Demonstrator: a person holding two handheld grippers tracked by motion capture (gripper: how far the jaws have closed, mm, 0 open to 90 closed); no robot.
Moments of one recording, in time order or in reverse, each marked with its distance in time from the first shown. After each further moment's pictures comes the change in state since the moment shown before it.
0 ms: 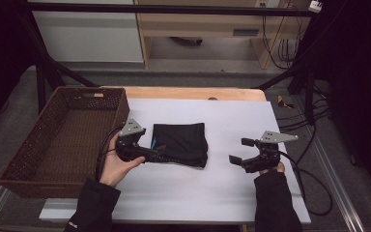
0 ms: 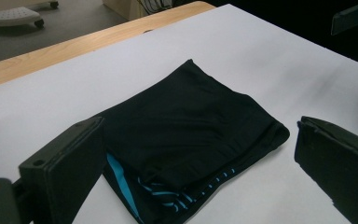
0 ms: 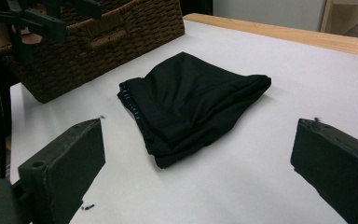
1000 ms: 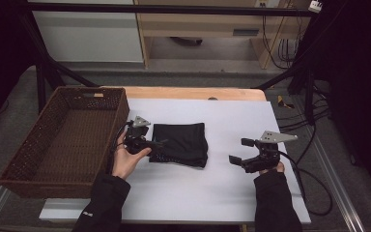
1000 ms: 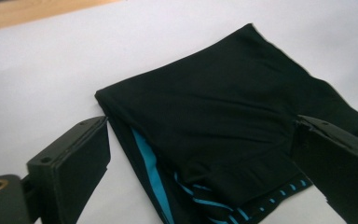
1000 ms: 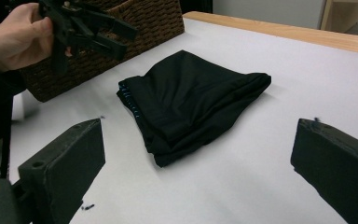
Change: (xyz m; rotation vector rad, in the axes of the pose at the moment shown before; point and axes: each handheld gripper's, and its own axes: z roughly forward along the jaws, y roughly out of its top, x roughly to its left) left arm 0.031 -0.014 0.054 0.135 0.114 -0.135; right arm 0.000 -0.001 0.001 0.008 0.000 0.002
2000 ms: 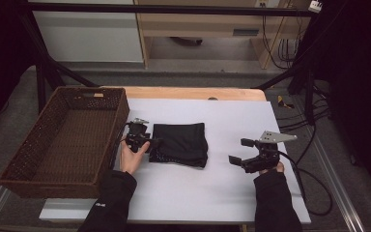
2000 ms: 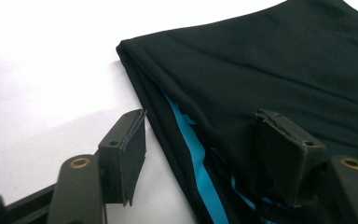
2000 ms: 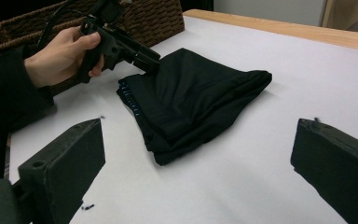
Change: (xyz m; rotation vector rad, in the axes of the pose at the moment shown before) left arm 0.035 -0.017 0.043 0.102 0.003 -0.123; right arm -0.001 -0.001 0.001 0.006 0.002 0.005
